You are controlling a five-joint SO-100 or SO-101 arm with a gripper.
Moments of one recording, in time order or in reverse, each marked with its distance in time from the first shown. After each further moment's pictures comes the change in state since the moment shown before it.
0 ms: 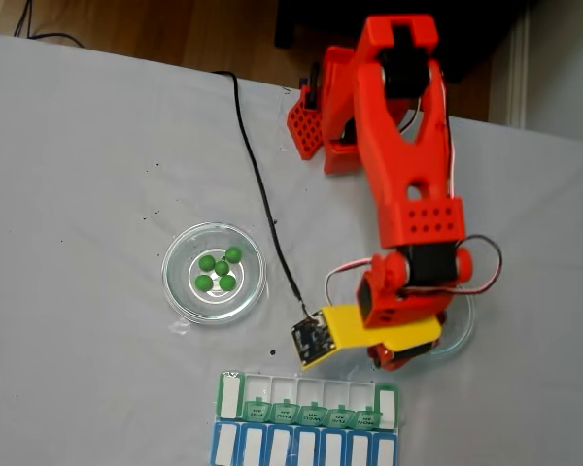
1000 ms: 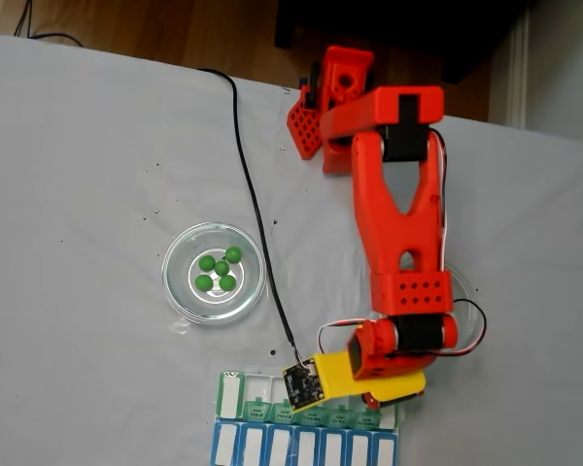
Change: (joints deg) arm 2.3 -20.2 -16.6 -1.7 1.8
